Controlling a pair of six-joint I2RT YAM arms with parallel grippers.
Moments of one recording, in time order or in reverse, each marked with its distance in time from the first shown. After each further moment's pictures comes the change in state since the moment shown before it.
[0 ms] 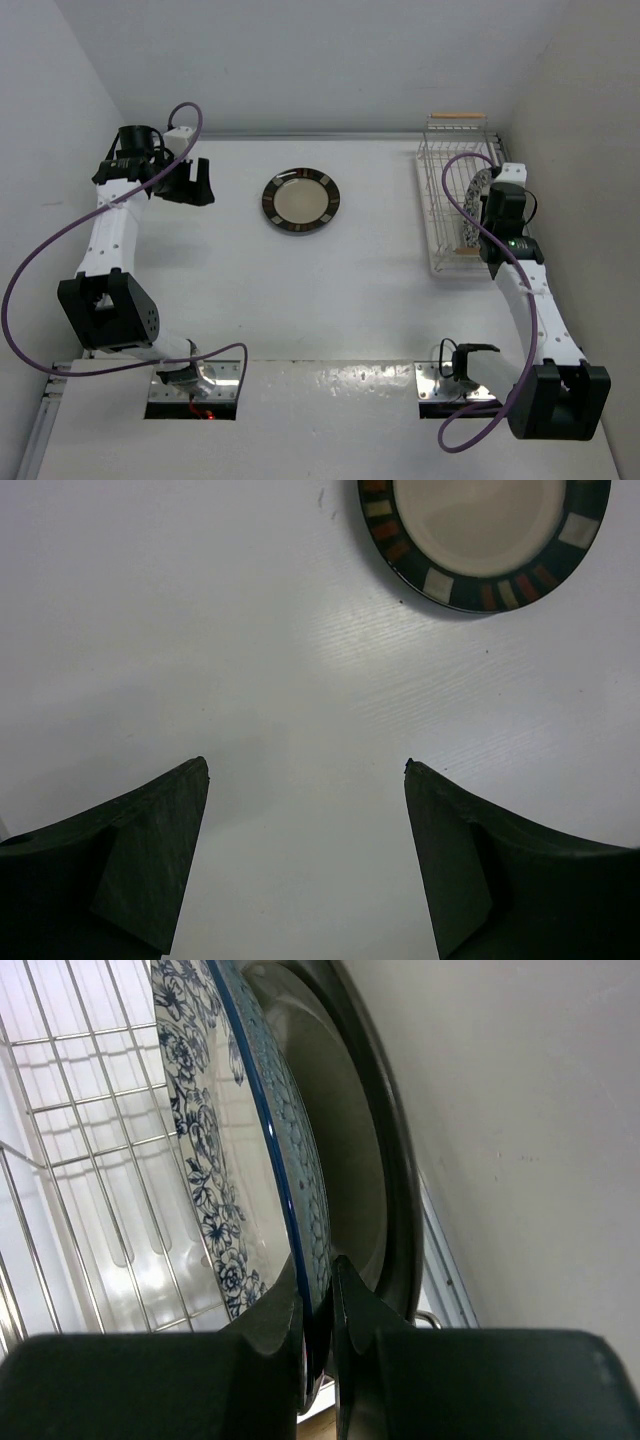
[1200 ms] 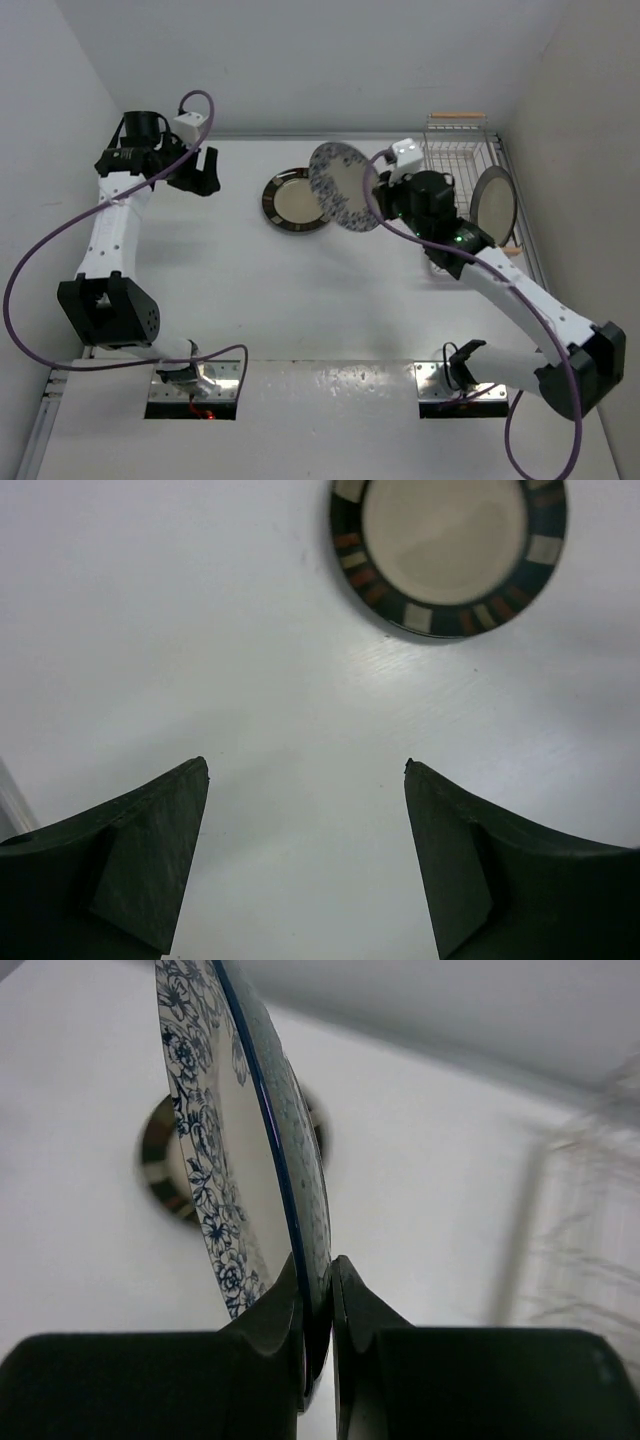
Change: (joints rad) left arm -0.096 0.011 0.119 -0.037 0.011 0.078; right arm 0.635 0.141 0.177 0.188 -0.324 0.160
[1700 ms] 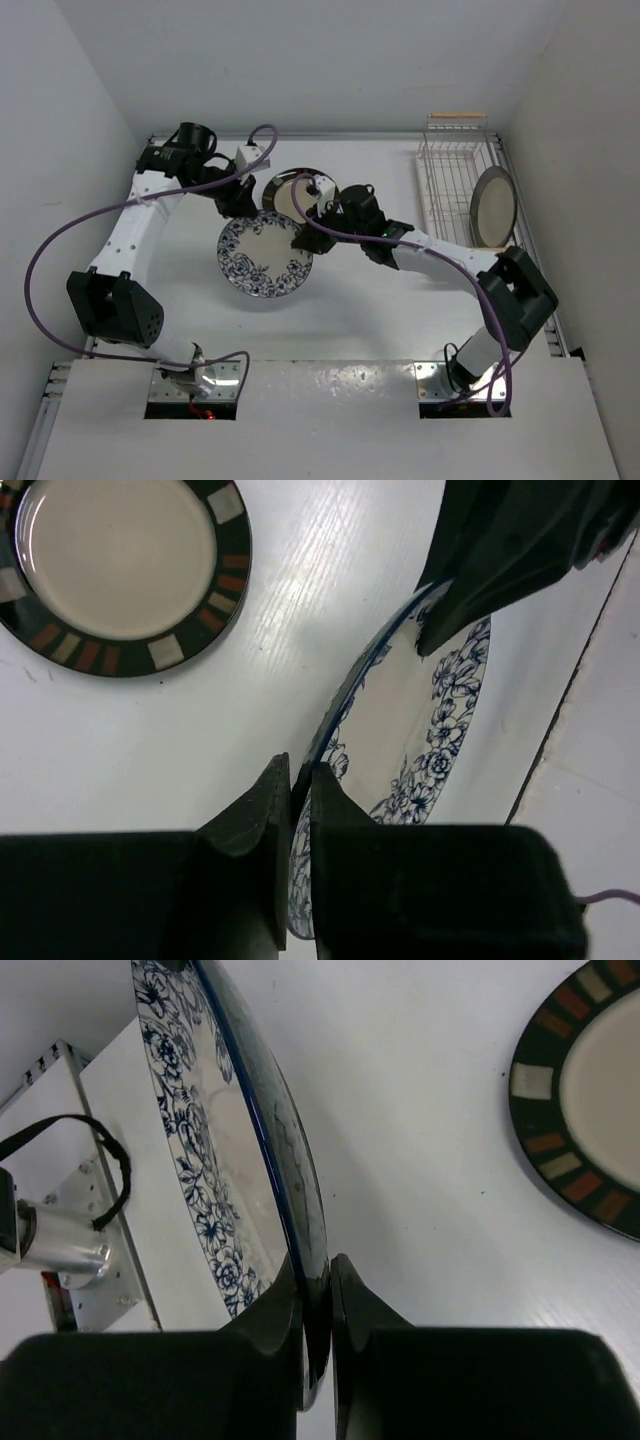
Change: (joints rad) left arm -0.213 0.022 0.004 -0.265 0.303 0.422; right arm 0.140 0.423 0.034 0.273 -0.544 0.180
